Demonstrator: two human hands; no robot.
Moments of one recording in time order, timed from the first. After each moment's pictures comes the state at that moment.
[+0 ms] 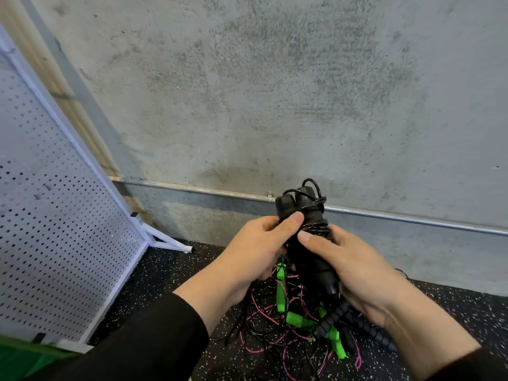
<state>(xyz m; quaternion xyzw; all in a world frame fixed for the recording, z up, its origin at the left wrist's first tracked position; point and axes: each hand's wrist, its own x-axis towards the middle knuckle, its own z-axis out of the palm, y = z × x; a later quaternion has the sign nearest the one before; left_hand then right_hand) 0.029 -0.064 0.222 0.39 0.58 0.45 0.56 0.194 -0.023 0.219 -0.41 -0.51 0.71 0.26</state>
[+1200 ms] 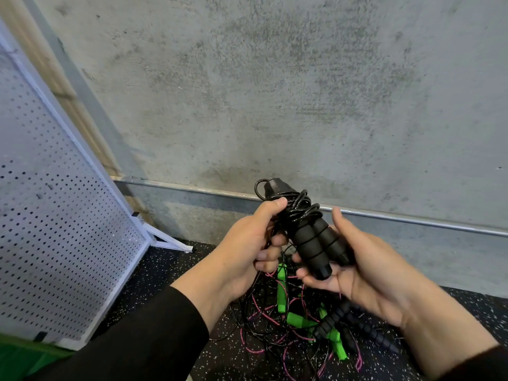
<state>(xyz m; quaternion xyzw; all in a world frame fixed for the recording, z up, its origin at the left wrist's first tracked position) 0.025 -0.059 0.227 0.27 0.53 0.50 0.63 0.200 -0.020 0.231 -0.41 -0.37 0.80 0.25</state>
